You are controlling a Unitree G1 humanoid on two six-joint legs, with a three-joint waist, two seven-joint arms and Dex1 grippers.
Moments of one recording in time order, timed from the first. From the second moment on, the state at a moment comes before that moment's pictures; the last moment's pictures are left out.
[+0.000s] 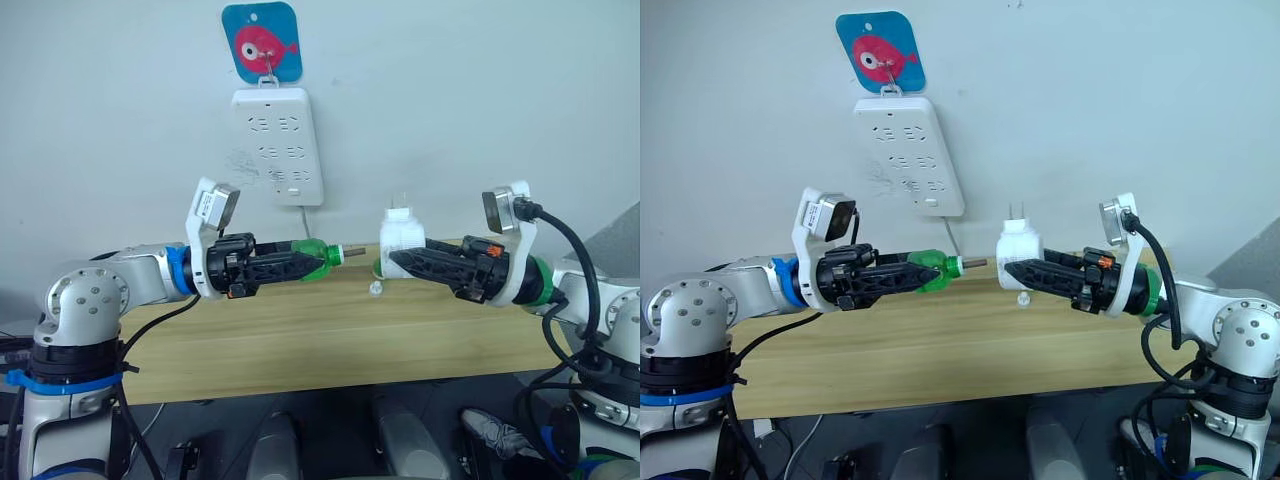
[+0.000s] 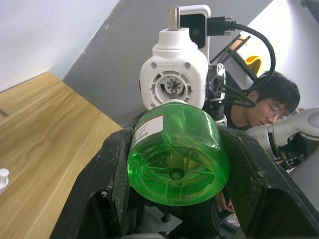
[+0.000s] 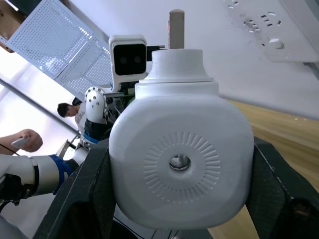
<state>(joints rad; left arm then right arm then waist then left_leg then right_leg) -0.52 0.70 0.19 -0.20 -1.27 1.20 -0.86 -0.49 -0.47 -0.37 -0.36 1.49 1.37 0.36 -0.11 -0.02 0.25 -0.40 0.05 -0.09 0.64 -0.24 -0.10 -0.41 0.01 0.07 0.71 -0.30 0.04</state>
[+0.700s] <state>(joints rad) -0.54 0.69 0.16 -0.20 -1.28 1.21 -0.88 -0.43 -0.62 -0.19 -0.37 1.67 1.15 0.28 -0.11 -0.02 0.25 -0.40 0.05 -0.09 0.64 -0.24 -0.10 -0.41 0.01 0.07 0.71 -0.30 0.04</state>
